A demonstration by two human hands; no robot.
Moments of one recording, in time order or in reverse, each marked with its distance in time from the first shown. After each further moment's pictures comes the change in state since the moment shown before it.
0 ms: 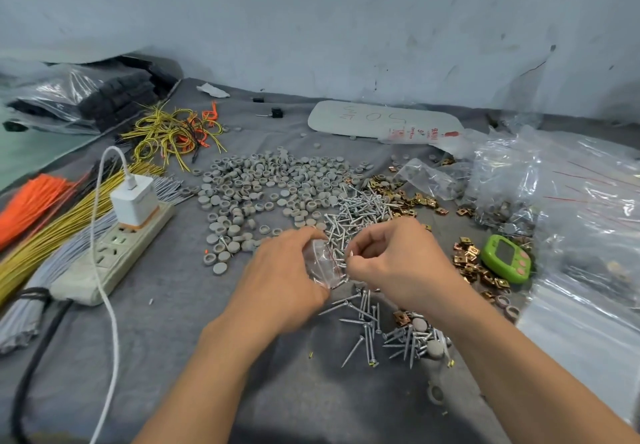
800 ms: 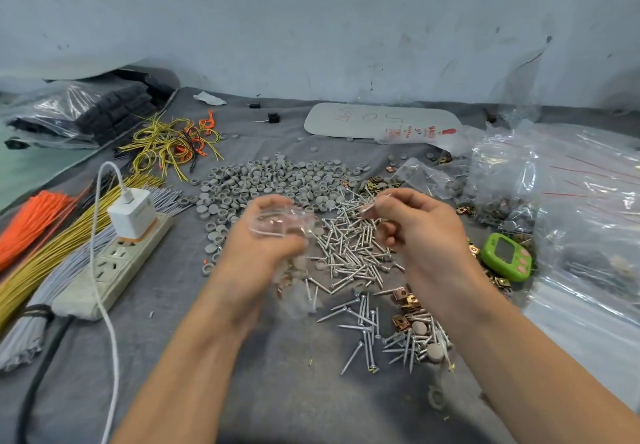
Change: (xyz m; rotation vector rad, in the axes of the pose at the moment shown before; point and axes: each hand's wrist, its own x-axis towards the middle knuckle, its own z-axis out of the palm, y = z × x) left_hand 0.003 0.010 -0.034 -1.152 0.043 -0.184; right_hand 0.012 -0.006 -0.015 0.873 0.260 0.123
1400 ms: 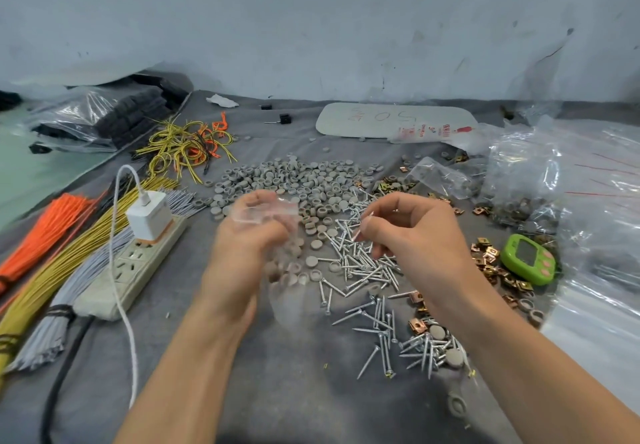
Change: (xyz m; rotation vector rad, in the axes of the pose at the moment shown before) left_hand 0.001 0.005 -0.019 -0.010 0.097 0.071; right_hand -0.011 0.003 0.009 -0.352 -0.181 -0.211
